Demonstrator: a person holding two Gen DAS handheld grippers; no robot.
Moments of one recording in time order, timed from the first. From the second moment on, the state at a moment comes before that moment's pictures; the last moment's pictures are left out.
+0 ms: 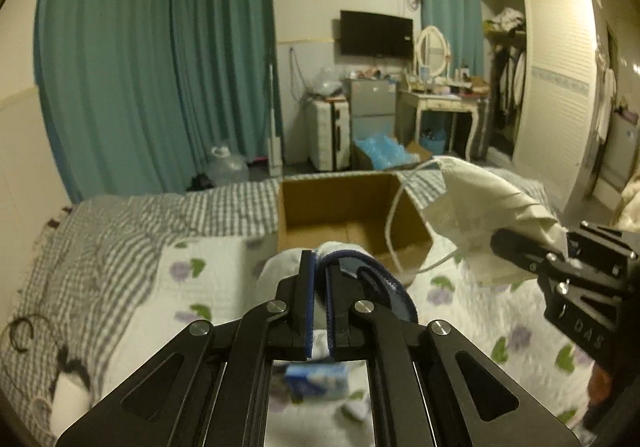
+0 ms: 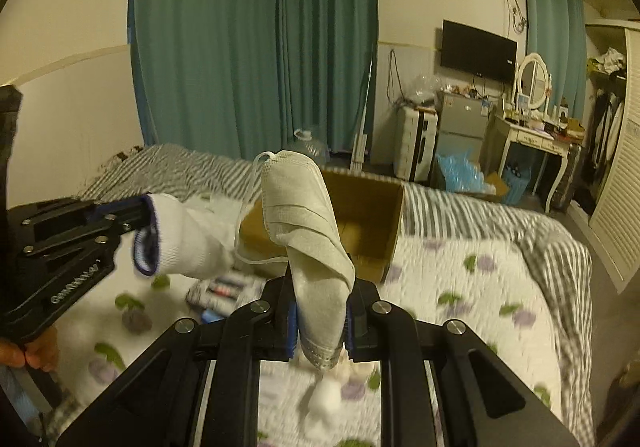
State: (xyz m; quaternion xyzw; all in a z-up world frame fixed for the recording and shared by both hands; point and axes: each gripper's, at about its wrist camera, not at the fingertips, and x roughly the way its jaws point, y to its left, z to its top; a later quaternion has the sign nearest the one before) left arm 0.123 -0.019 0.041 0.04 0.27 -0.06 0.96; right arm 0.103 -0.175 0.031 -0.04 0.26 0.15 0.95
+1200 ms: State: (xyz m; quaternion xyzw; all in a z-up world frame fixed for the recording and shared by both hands) left arm 0.303 -0.045 0.008 0.07 0.33 -0.05 0.94; right arm 0.288 -0.196 -0.022 -0.03 0.32 0.10 0.94
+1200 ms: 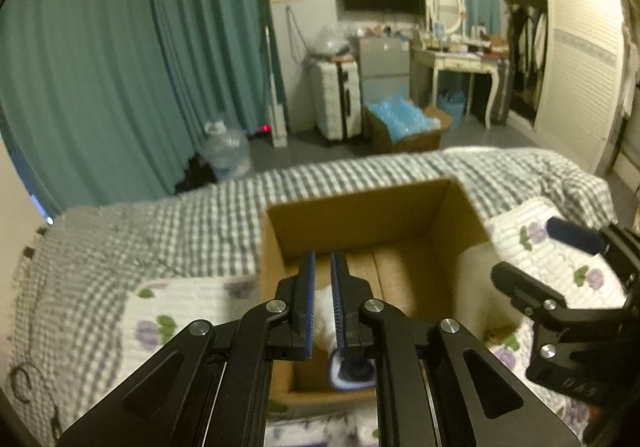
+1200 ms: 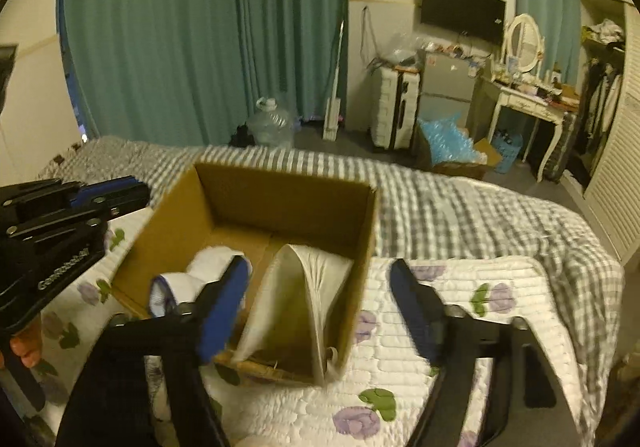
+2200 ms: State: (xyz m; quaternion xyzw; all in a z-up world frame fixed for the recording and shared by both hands) left arm 0.087 -0.015 -0.008 0.03 0.29 -0.03 0.96; right arm 0.089 -0.205 -0.041 -0.07 0.36 0.12 0.92
